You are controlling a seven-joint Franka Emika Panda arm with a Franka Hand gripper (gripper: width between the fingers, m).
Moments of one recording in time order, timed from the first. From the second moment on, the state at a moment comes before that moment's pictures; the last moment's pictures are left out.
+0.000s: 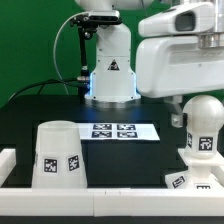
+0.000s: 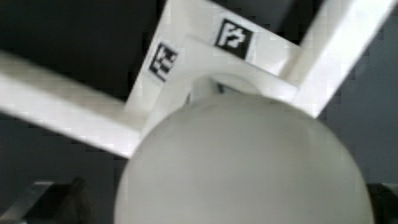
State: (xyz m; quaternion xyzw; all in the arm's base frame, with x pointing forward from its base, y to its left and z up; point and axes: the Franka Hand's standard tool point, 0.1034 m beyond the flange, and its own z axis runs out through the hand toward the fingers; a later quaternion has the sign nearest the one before) arm 0.627 0.094 0.116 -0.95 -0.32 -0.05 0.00
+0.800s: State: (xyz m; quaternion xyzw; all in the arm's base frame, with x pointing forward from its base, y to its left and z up) arm 0.621 0.097 0.111 -0.85 -0.52 -0.04 -0.02
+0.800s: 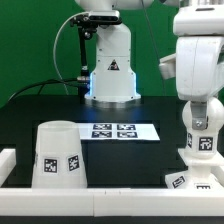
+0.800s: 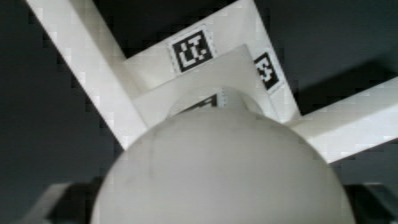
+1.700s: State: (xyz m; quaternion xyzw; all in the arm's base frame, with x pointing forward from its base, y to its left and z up) arm 0.628 0.094 0.111 -0.99 -0.11 -0.09 0.02
